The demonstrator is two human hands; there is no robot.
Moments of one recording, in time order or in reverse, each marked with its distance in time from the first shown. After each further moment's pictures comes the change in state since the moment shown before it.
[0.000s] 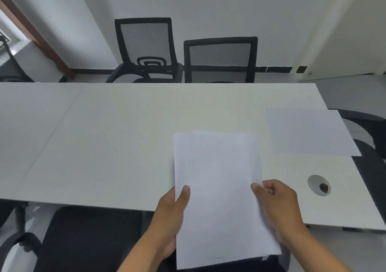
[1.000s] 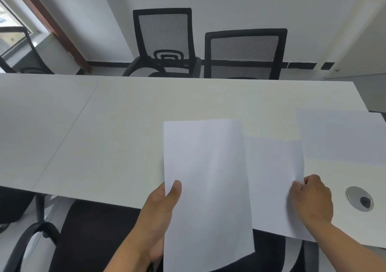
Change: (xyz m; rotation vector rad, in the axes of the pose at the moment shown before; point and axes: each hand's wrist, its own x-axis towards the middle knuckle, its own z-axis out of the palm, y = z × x) left_hand 0.014 0.015 -0.076 -0.197 -0.015 0.025; right_hand 0.092 0.048 0.023 -0.613 0.268 -0.045
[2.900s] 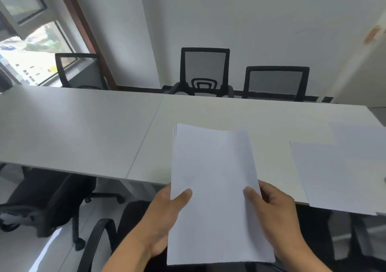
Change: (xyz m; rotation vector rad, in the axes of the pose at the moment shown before) left_hand -0.150 0.056 -0.289 0.197 -0.145 0.153; right_hand -0.419 -0.249 0.000 0.795 -0.354 -0.195
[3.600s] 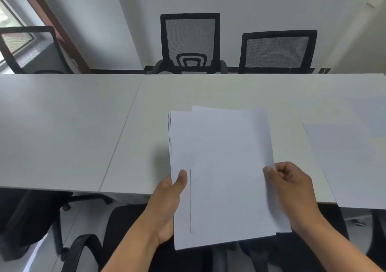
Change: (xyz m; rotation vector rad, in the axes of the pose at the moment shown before) left_hand 0.150 -0.016 -0.015 -0.119 0.001 -0.151; right_hand 0.144 0.073 0.014 -0.048 0.224 0.123
